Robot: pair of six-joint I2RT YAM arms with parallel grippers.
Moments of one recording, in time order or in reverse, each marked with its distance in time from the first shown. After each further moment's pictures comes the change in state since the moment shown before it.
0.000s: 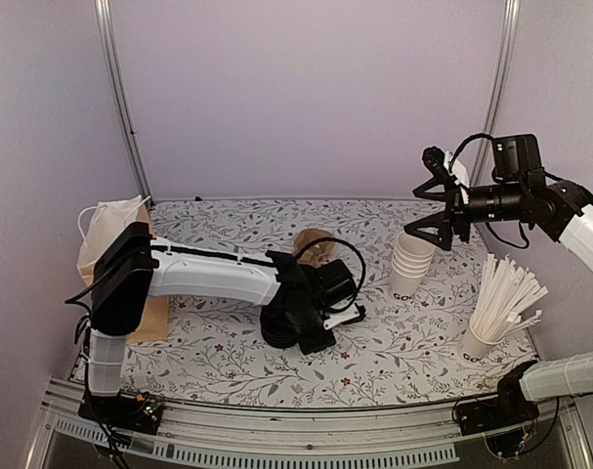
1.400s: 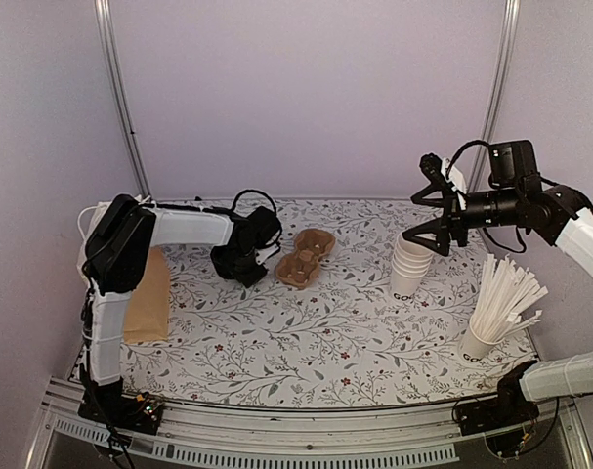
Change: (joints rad) left arm 0.483 0.064 -0.021 0.026 -0.341 0.087; right arm -0.001 0.000 -0.043 0.022 -0.011 0.002
